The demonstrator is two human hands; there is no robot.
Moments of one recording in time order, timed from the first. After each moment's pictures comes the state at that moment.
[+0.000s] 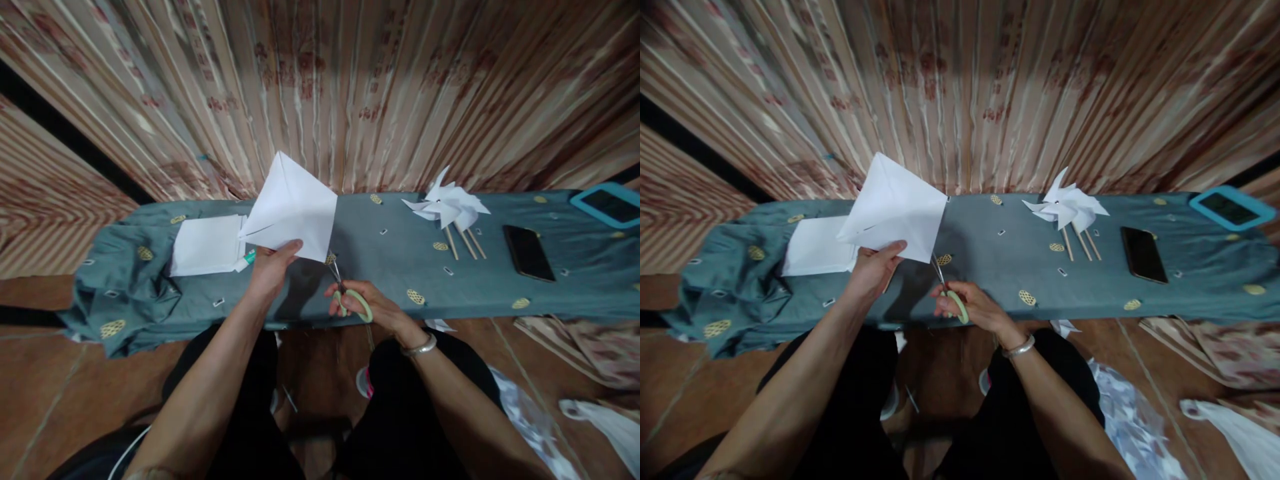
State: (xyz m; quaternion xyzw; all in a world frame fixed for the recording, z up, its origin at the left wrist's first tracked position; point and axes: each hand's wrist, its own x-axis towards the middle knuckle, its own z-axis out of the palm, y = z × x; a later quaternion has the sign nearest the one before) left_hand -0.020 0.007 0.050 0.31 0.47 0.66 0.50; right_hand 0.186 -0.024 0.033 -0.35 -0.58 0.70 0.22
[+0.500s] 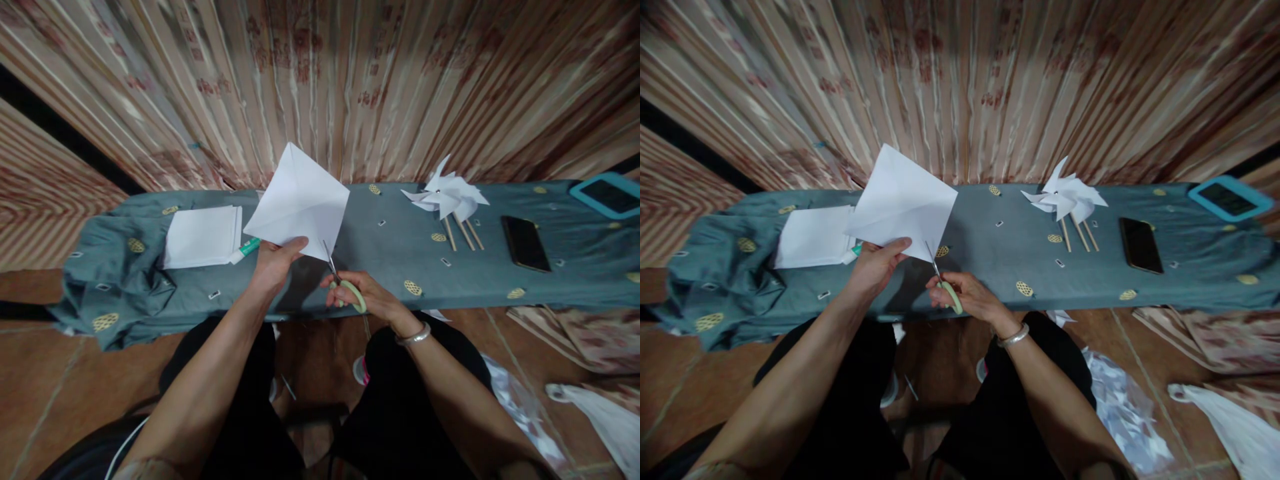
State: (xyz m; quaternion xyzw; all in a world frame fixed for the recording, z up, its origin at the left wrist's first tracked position) left_hand -0.006 0.001 0.056 0.31 0.49 0.62 0.52; right_hand 0.183 -0.023 0.035 -0.36 -0.59 0.69 0.23
